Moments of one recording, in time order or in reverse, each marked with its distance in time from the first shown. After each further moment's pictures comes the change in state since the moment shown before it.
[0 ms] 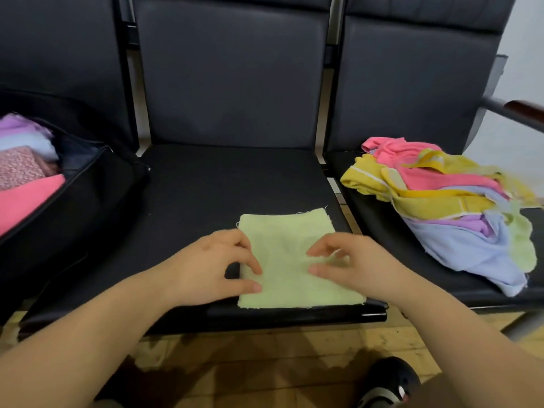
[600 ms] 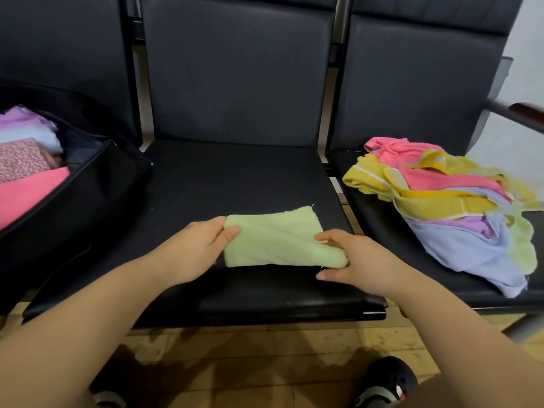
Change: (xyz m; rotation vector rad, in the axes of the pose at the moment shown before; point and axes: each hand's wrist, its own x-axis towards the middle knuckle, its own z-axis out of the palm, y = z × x) left_hand 0.001 -0.015 -0.003 -0.290 0.193 -0.303; right_hand 0.007 0.008 -0.002 -0.226 -0.124 0.092
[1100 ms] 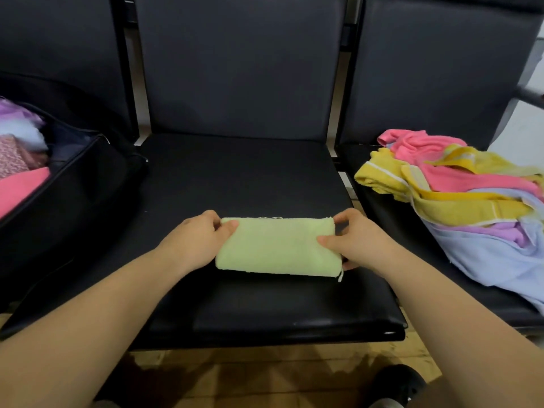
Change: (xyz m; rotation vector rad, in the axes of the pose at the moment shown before) left_hand 0.051 -0.014 0.009 0.141 0.065 -0.353; right_hand 0.059 -0.010 -0.004 0.511 0.068 0.371
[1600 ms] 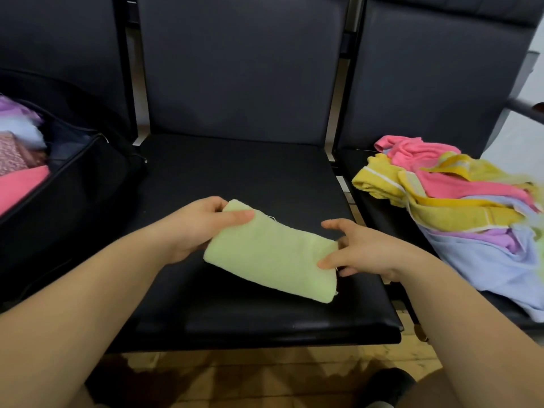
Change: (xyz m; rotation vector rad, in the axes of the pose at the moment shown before) left_hand -0.005 0.015 -0.026 -0.810 -0.302 0.013; right_hand -0.010 -0.002 -0.016 -0.066 -0.309 0.001
